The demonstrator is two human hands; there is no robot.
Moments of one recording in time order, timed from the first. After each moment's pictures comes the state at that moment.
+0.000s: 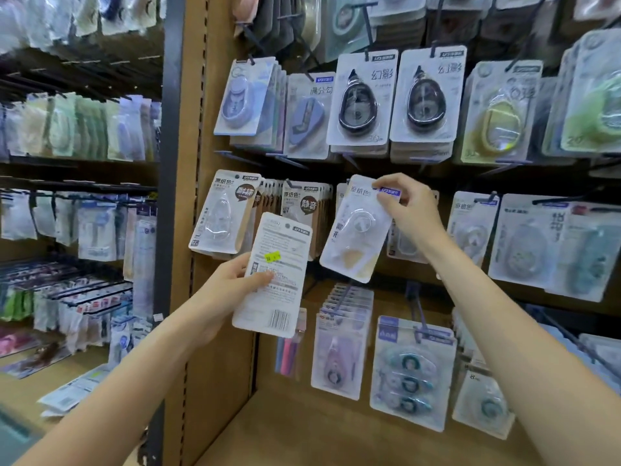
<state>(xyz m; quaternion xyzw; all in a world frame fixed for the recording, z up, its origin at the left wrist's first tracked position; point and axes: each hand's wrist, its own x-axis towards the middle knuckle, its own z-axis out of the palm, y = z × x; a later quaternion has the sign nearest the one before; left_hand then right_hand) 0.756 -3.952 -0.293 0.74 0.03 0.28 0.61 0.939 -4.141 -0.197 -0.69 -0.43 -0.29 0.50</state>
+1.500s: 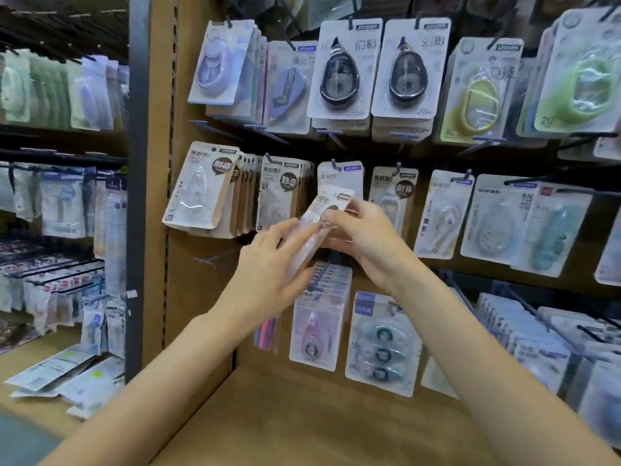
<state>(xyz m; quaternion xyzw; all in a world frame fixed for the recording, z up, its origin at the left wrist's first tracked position) 0.787 -4.001 -0.309 0.88 -0.07 0.44 0.15 0.853 -4.137 -0.243 -0.64 -0.40 0.04 0.66</state>
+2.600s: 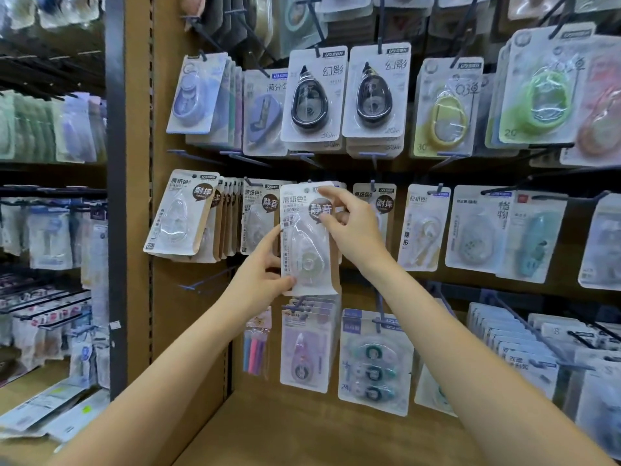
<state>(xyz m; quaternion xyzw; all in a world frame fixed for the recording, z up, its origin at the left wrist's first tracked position) 0.809 -4.013 -0.285 0.80 -0.03 0.32 0.51 0.904 -4.135 -0.226 -0.68 -0.45 -0.24 0.53</state>
